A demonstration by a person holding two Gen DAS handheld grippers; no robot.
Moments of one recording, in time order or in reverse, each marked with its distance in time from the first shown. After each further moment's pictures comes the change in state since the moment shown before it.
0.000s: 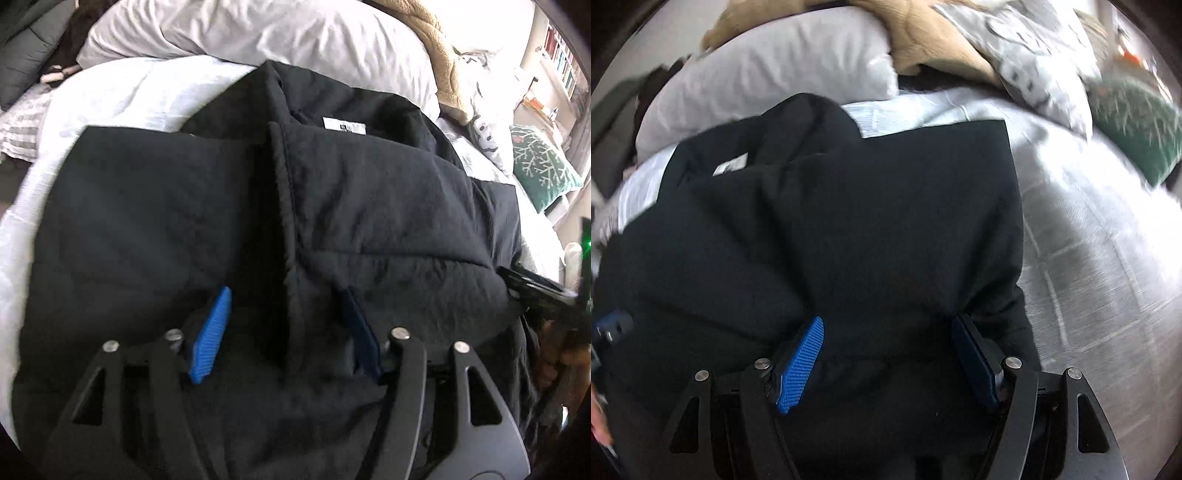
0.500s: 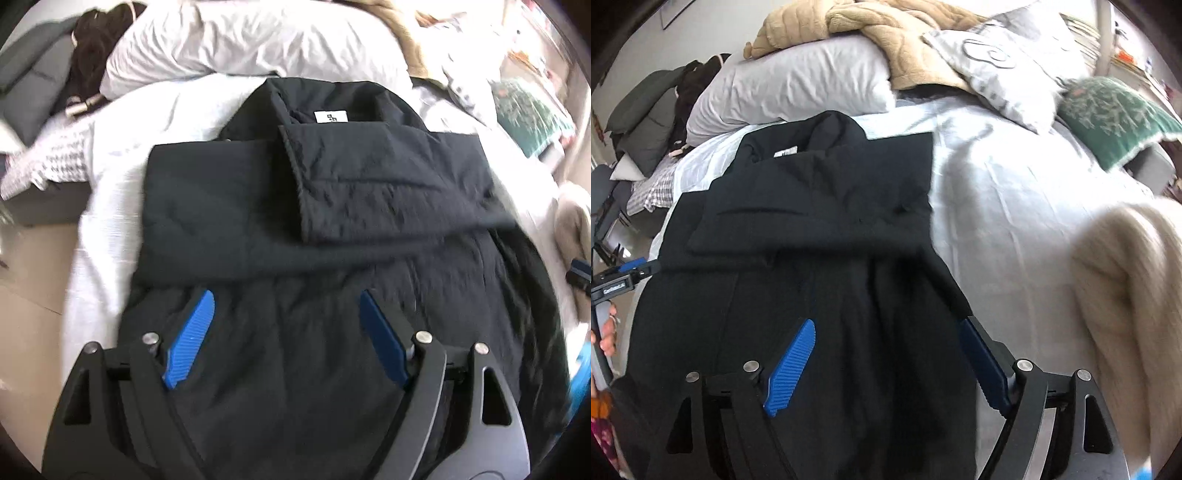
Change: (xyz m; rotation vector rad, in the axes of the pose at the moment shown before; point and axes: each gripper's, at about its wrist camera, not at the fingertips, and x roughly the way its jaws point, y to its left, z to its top) left arm -0.135 -0.005 -0.041 0.164 0.070 0.110; right arm -0.171 -0.077 -0.082 -0.031 0.049 0.091
